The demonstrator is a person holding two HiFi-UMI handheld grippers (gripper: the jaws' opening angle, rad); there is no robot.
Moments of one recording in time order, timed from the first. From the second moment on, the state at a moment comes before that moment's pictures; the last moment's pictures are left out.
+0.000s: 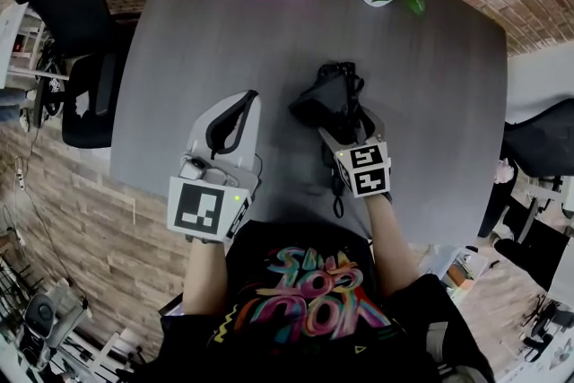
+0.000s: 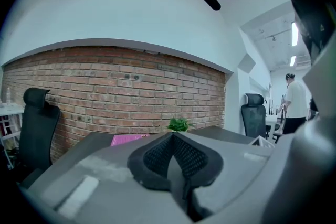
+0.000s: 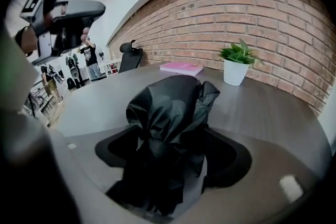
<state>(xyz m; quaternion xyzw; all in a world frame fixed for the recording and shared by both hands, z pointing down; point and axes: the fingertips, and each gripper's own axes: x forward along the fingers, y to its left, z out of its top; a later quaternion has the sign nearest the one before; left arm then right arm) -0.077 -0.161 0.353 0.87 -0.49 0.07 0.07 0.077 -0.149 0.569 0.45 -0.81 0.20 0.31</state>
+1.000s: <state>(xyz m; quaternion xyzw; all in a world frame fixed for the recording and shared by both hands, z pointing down) -0.078 -0.162 0.355 0.86 -0.49 0.07 0.08 0.057 -0.163 0.600 0.38 -0.82 0.24 0.36</state>
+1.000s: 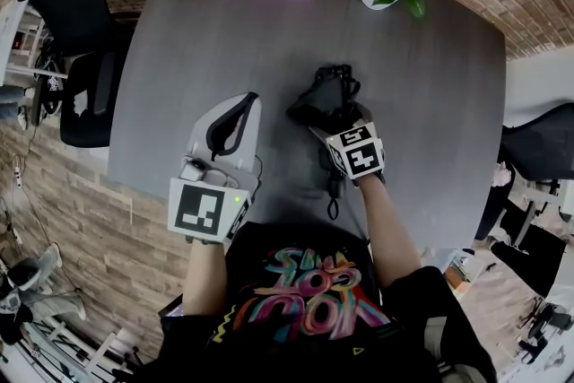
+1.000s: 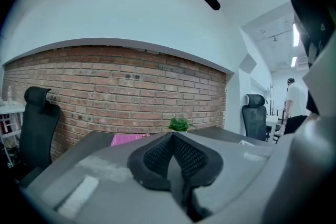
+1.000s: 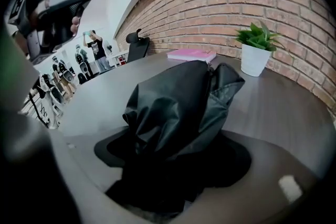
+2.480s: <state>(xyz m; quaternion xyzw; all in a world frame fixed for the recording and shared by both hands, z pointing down) -0.045 -0.167 0.308 0.91 -0.42 0.03 0.03 0.082 -0.143 0.469 0.47 -0.83 0.22 0.21</state>
